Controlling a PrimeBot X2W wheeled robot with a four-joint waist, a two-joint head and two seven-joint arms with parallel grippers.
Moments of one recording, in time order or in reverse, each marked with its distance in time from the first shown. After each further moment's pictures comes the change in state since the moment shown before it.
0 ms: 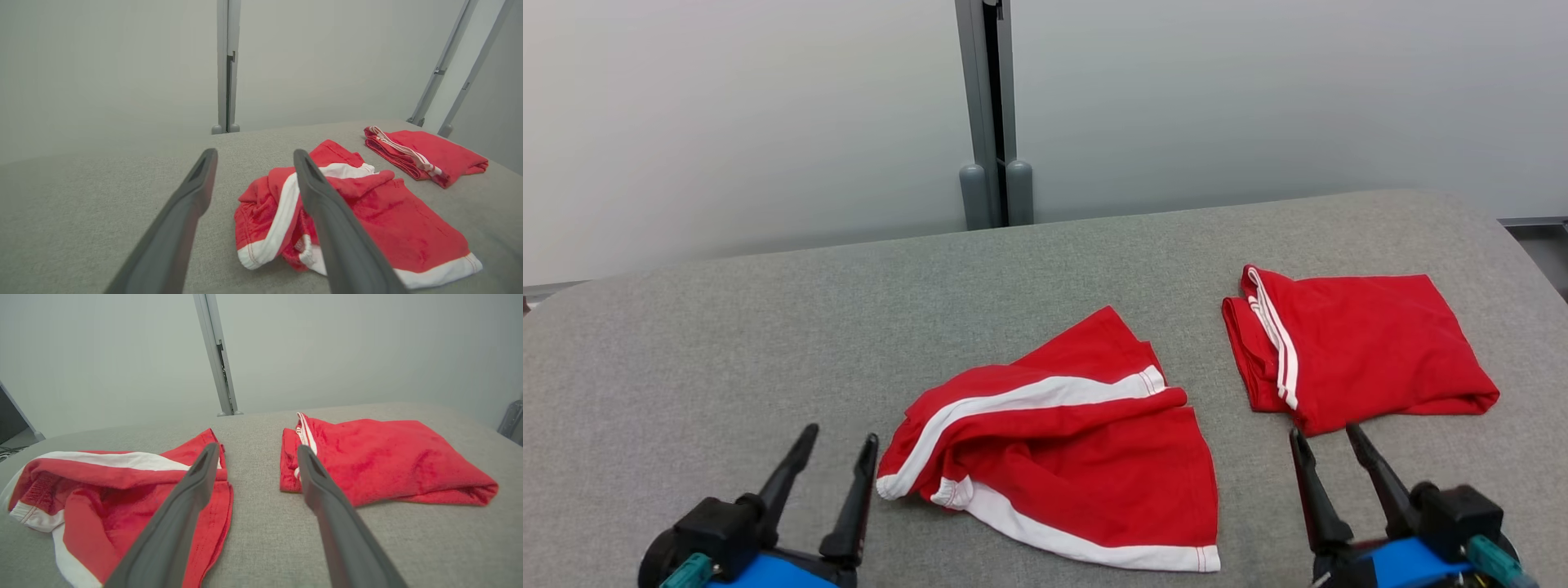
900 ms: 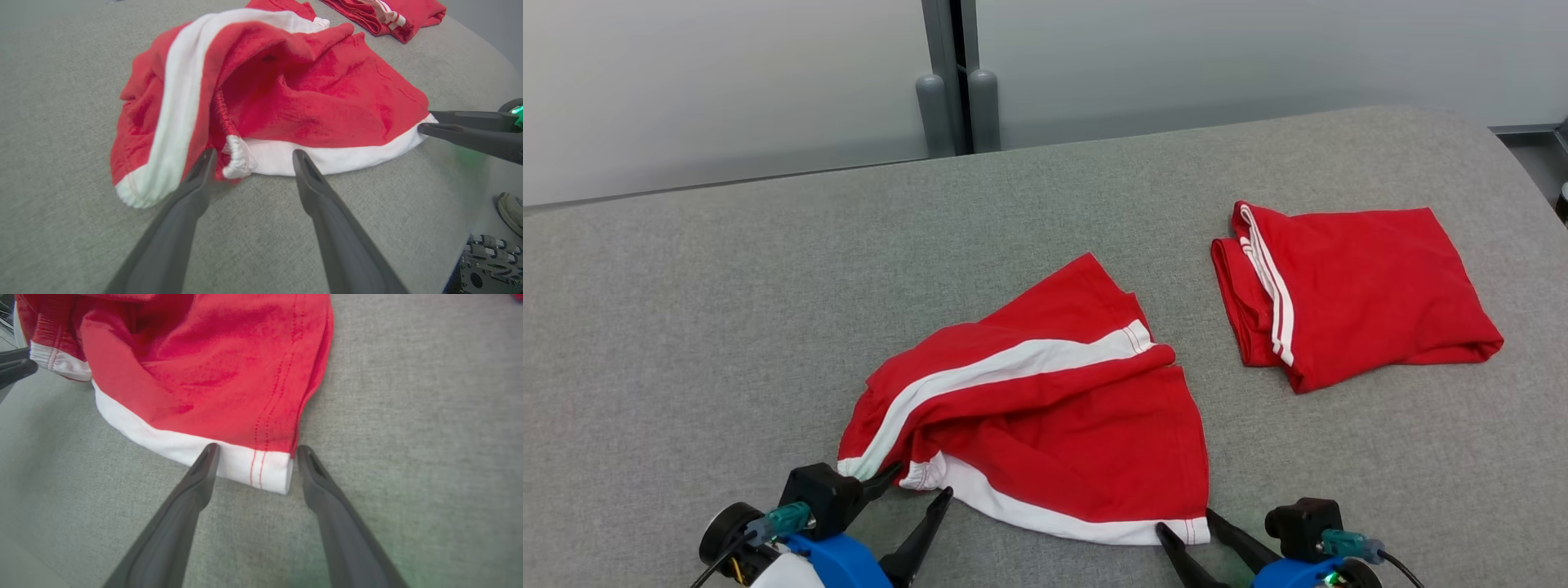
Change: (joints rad) left arm -0.124 0.176 -0.334 -0.053 -0.130 -0.005 0.339; right arm -0.046 -0.065 0.369 0.147 0.271 0.000 0.230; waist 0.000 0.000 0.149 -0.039
